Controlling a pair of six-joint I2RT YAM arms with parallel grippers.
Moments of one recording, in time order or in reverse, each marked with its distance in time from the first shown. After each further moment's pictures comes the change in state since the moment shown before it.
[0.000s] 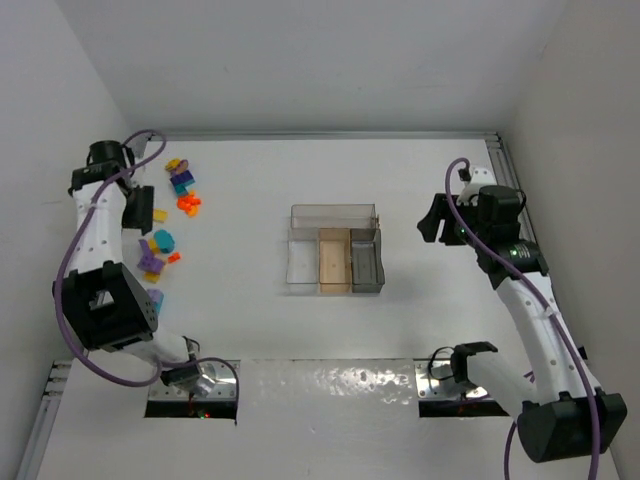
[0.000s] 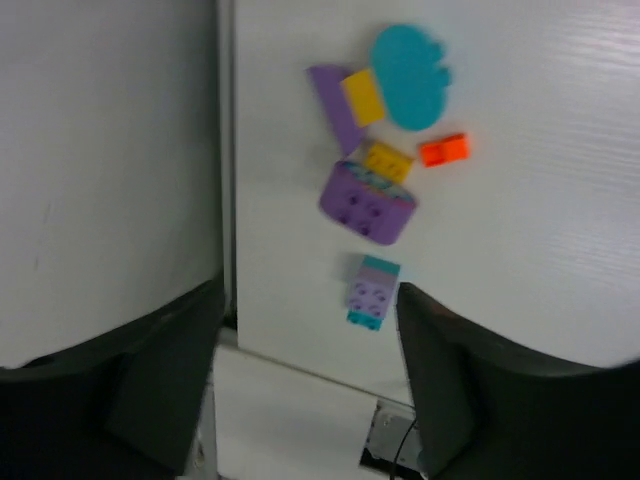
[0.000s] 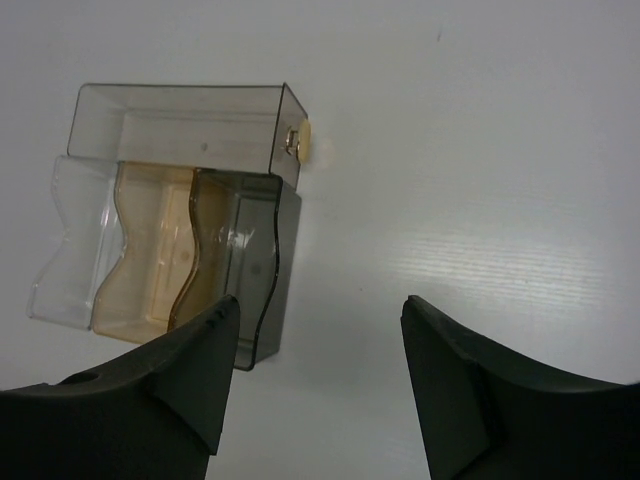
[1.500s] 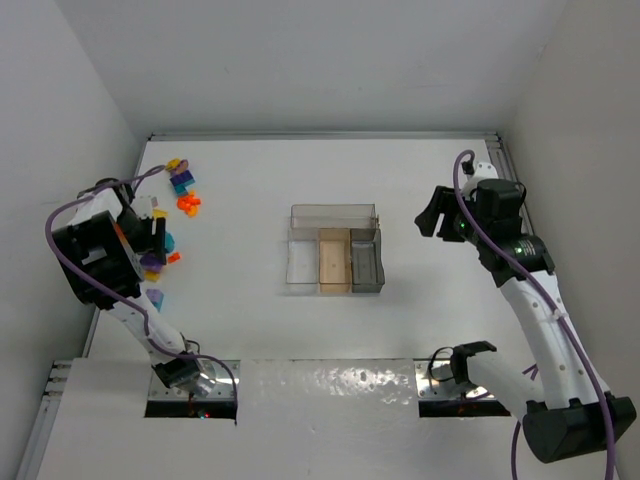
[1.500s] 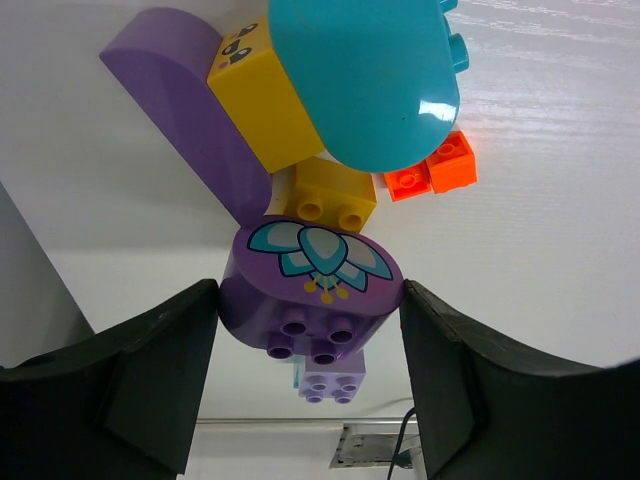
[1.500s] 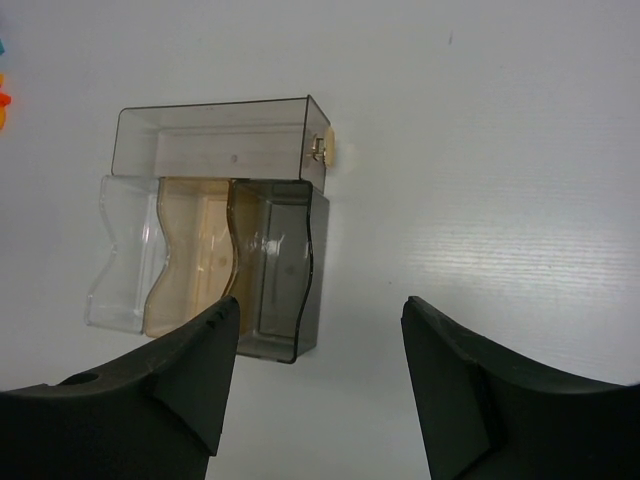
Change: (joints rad) left arm 0.222 0.352 -0.087 0.067 0.282 0.095; right arm 0.067 0.018 0.090 -0.095 0.056 0.114
